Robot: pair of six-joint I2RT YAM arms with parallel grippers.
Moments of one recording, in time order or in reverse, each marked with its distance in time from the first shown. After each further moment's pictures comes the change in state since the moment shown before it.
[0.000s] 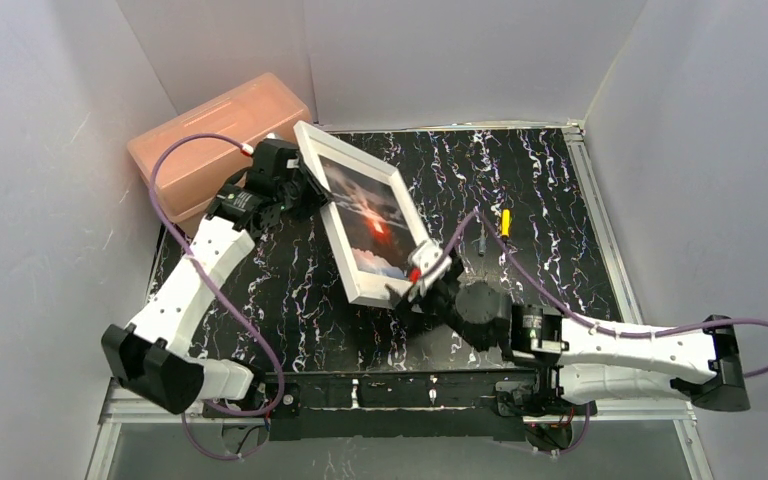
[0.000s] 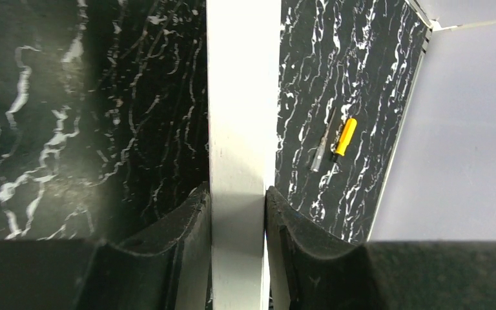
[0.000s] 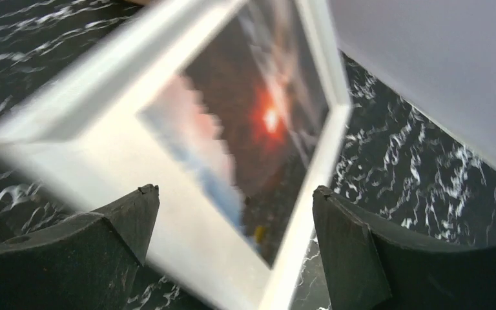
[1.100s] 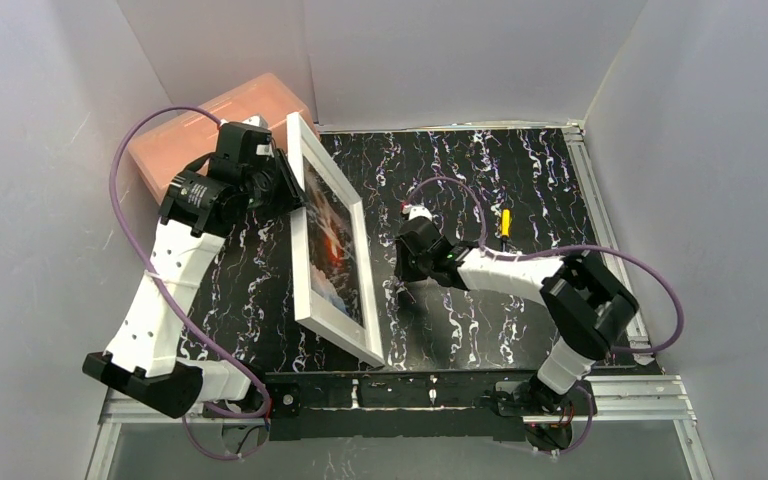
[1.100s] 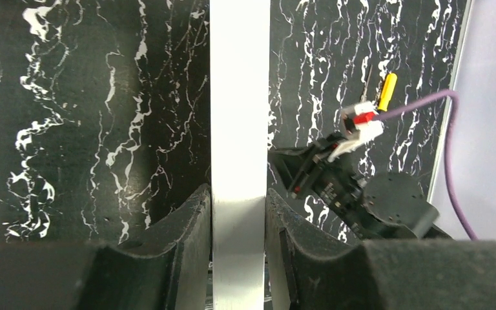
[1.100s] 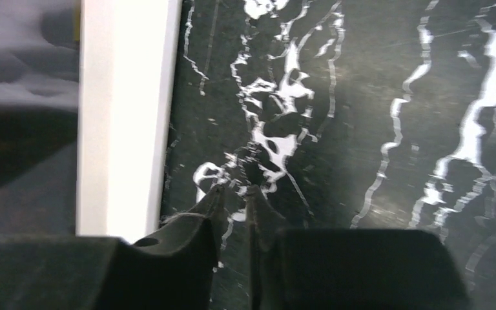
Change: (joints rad) left arm 0.014 -0.052 0.340 -0.441 -0.013 0.253; right arm -0.602 0.689 0.163 -0.150 -0.518 0.717
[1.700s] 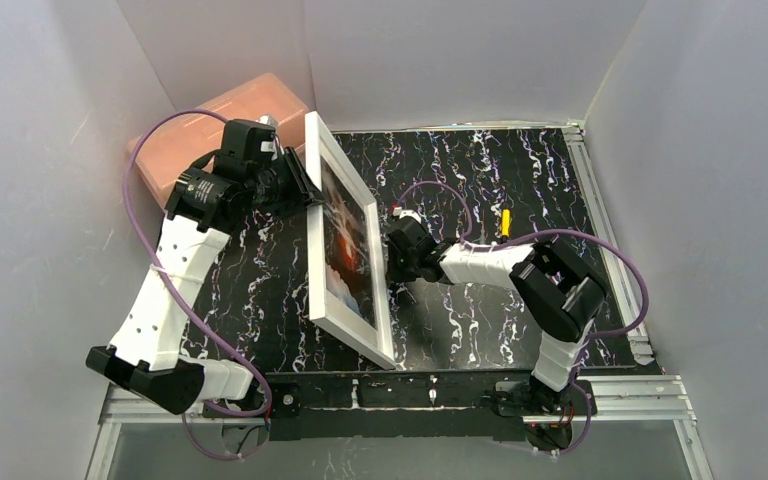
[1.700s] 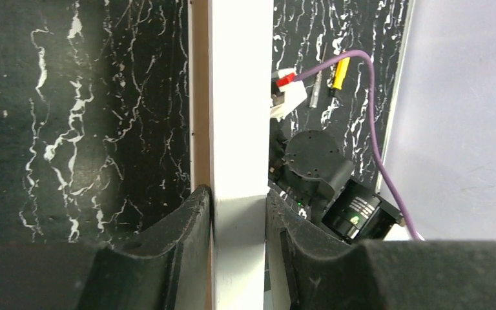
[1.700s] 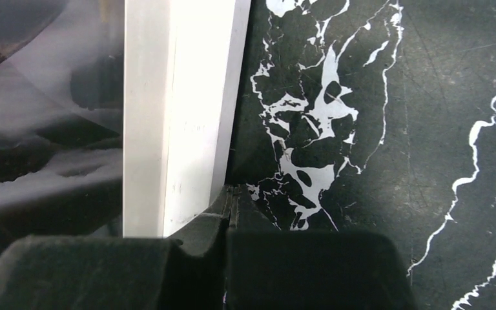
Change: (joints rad) left arm 0.000 0.024 -0.008 0.046 0.146 -0.066; right arm 0.009 0.182 0.096 0.022 -0.075 0.091
